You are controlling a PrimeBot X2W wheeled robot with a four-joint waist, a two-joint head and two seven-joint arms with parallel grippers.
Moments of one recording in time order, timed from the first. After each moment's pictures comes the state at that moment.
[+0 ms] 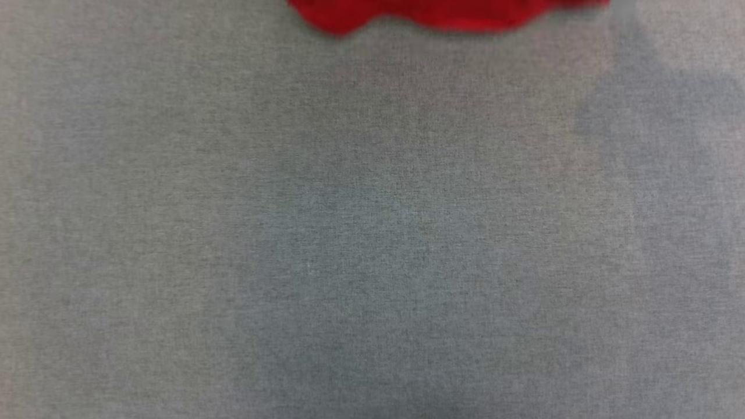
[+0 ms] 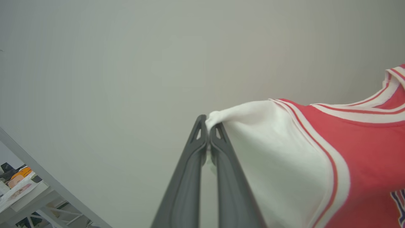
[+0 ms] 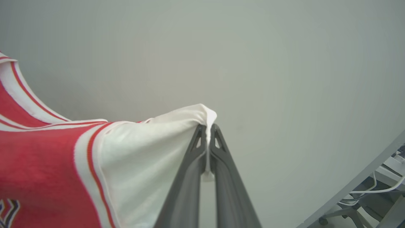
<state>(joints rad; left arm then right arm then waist) -1.91 0.52 -0.95 0.64 -0.66 -0.07 0.09 -1.53 -0.66 0.36 0.43 0.39 0.13 0.25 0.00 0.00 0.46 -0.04</state>
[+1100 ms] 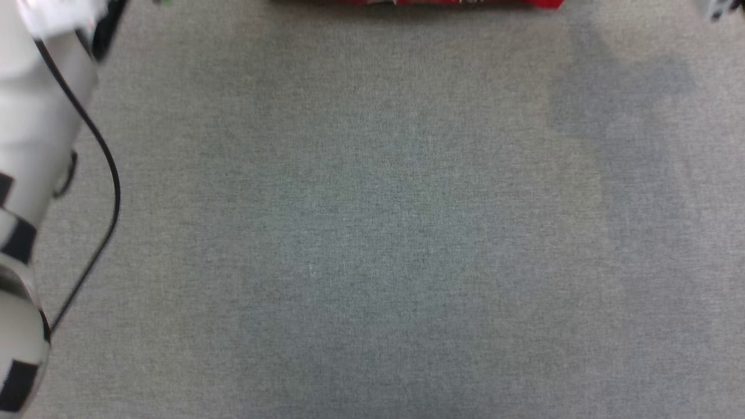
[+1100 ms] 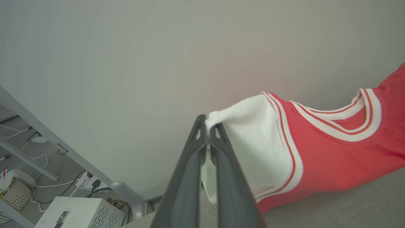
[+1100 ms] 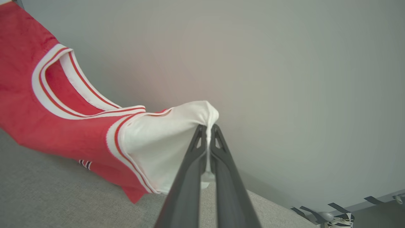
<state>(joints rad) -1.49 0.43 -0.98 0.97 -0.80 -0.13 -0.23 -1.35 -0.50 0.74 0.82 0.56 0.13 -0.06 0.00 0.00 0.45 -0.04</state>
